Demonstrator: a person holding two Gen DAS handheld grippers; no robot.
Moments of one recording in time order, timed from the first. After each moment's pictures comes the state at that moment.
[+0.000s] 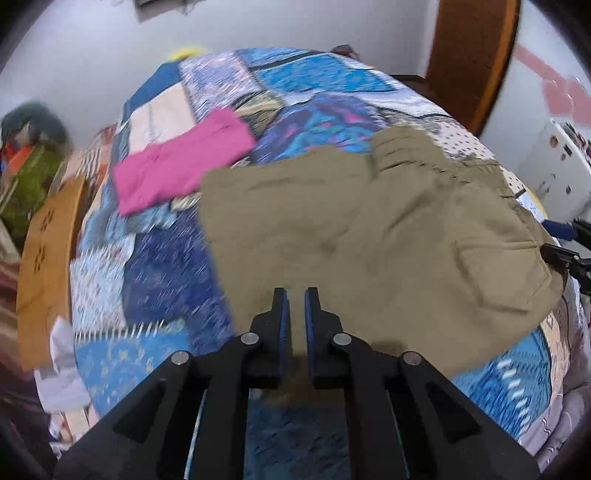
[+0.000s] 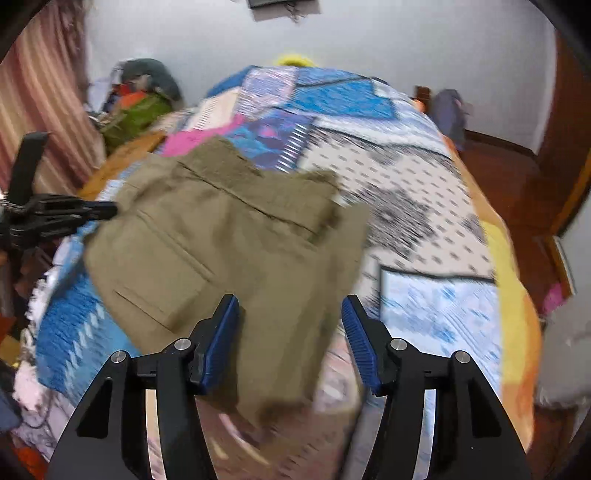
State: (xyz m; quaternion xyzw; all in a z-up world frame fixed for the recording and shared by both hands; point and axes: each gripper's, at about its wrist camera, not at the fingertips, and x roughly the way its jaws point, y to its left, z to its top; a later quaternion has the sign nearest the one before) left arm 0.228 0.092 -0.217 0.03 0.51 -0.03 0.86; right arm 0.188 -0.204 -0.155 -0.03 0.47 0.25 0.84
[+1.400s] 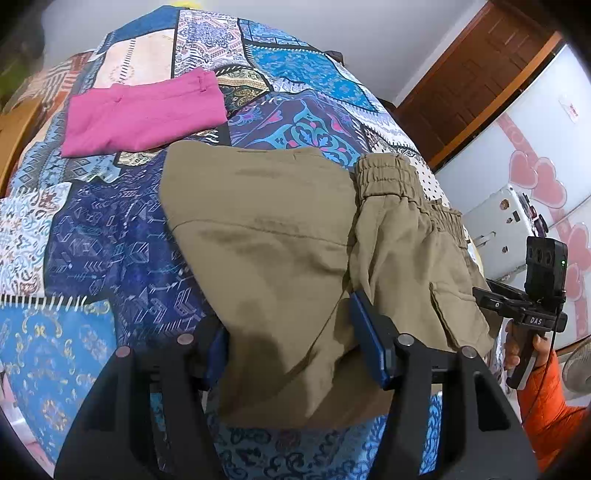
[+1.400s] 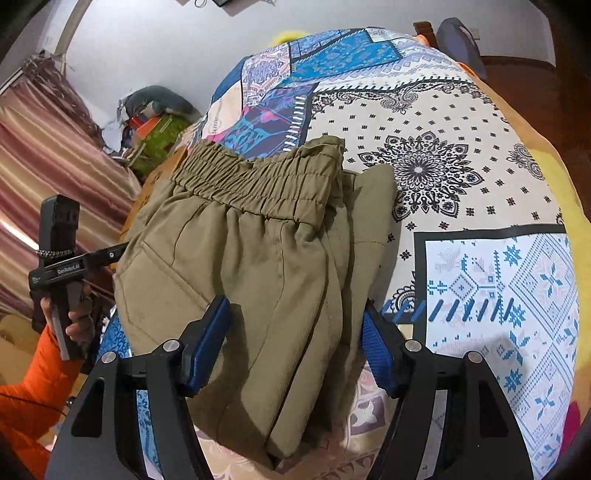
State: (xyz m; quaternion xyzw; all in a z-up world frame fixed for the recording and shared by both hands) left arm 0.251 0.111 -0.235 -0.15 0.52 -0.12 0.83; right arm 0.223 -0.203 -0.183 0.10 0.53 0.32 0.78
